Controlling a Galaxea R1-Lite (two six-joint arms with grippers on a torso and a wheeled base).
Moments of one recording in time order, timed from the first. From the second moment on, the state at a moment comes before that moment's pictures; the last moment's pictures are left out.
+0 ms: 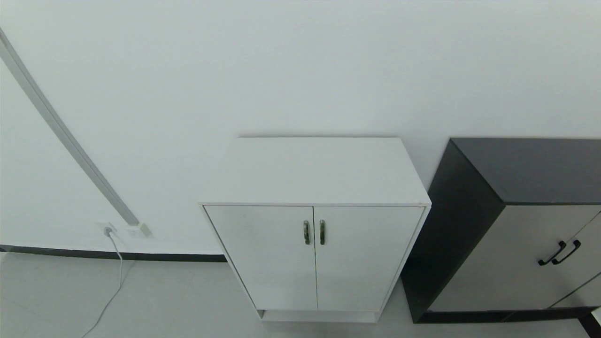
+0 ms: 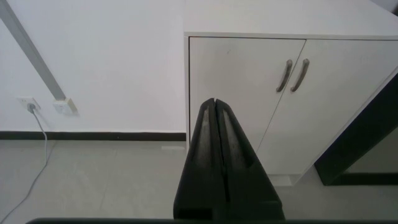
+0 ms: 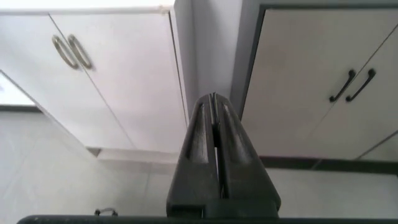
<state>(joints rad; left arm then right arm) 0.00 0.00 0.00 0.00 0.01 -0.01 0.03 0.07 0.00 0.00 0.02 0.01</state>
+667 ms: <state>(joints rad) 0.00 0.00 0.00 0.00 0.01 -0.01 0.01 0.00 0.00 0.00 0.01 0.03</state>
